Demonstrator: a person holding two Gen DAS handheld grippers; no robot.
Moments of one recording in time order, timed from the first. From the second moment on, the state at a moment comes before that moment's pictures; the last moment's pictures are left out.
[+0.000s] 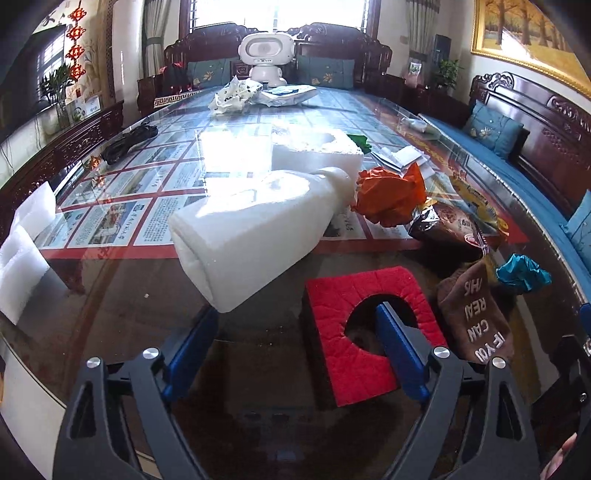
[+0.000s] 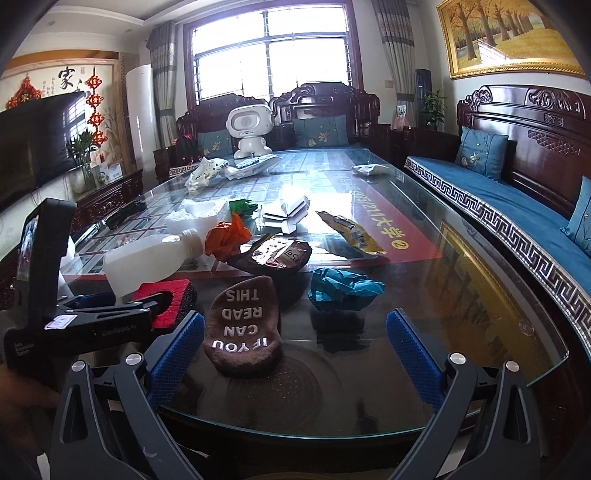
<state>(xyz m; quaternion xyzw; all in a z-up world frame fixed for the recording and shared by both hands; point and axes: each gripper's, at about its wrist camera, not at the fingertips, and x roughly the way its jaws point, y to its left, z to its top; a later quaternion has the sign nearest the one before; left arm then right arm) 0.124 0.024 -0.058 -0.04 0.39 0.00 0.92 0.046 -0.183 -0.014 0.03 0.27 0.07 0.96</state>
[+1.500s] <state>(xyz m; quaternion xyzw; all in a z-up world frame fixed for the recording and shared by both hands) 0.093 0.035 -0.045 -0.07 0.36 -0.09 0.93 0.087 -0.137 -0.048 0.01 0.33 0.11 0.94</state>
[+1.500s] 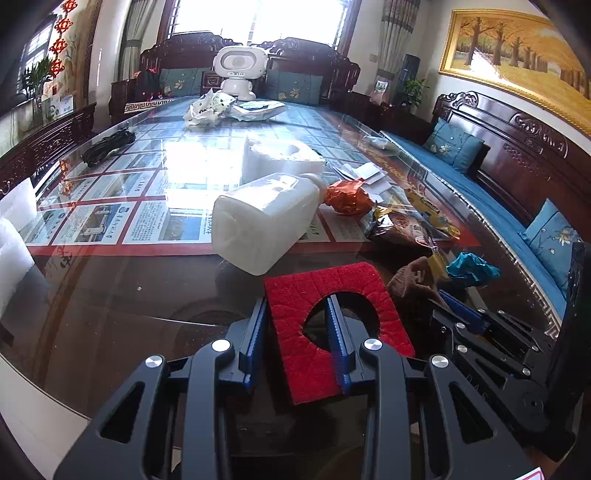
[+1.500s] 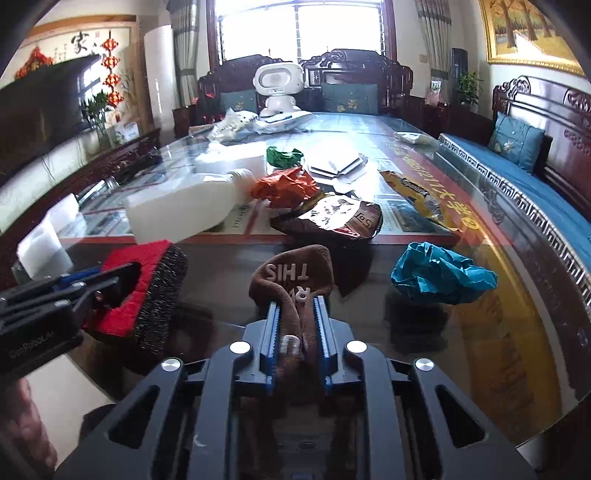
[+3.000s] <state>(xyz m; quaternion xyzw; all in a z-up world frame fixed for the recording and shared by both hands) -0.135 -0.028 -0.096 0.00 0.40 -0.24 0.88 -0.187 -0.186 -0.062 0.02 0.32 0.09 0.94</state>
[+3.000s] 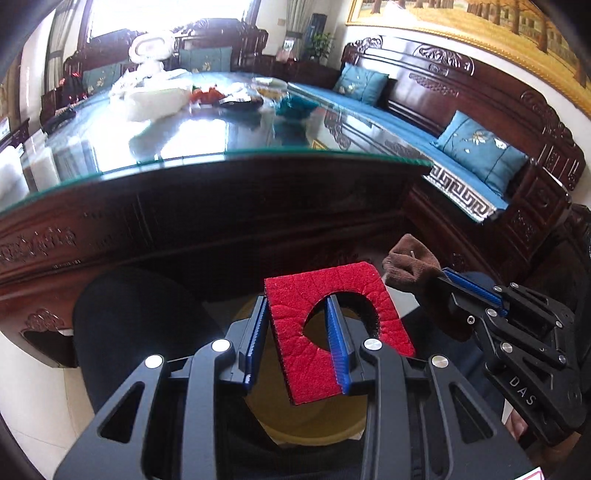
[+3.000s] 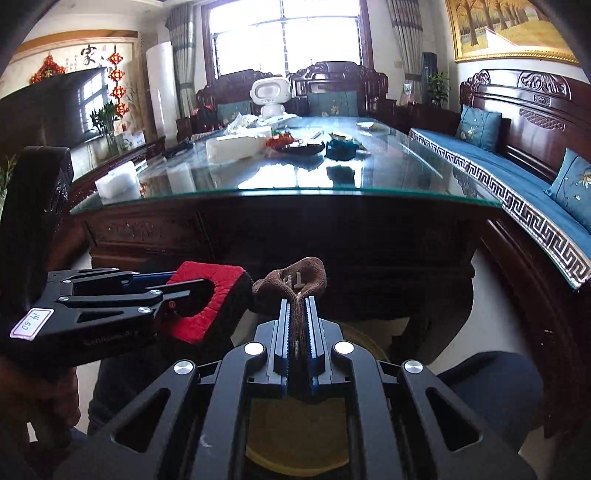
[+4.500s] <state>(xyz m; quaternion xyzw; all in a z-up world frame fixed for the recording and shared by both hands) -0.109 -0.073 -0.118 0.04 0.44 -0.27 0.85 -0.172 -0.222 -0.067 0.05 0.31 0.03 0.95</state>
